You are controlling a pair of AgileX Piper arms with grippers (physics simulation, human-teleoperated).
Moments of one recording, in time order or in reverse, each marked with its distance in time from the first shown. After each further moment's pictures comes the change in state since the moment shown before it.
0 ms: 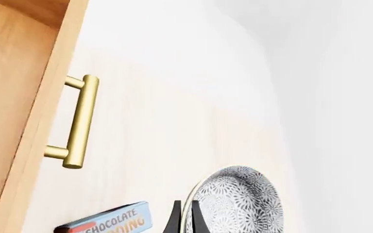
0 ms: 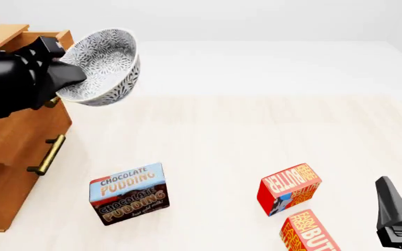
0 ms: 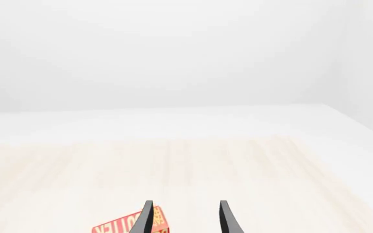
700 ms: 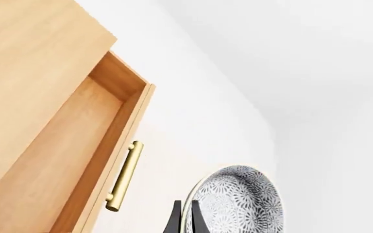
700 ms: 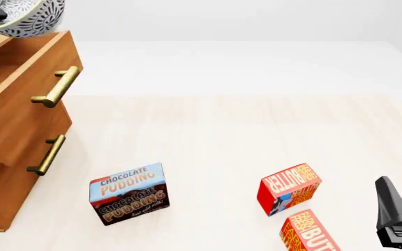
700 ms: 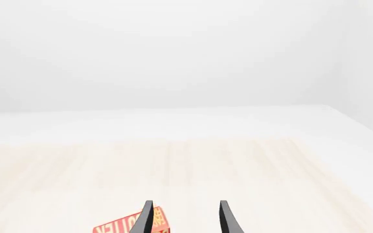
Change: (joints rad) left arm 0.311 0.062 -0.267 0.109 -0.074; right arm 0.005 0.000 0.000 -0.003 0.000
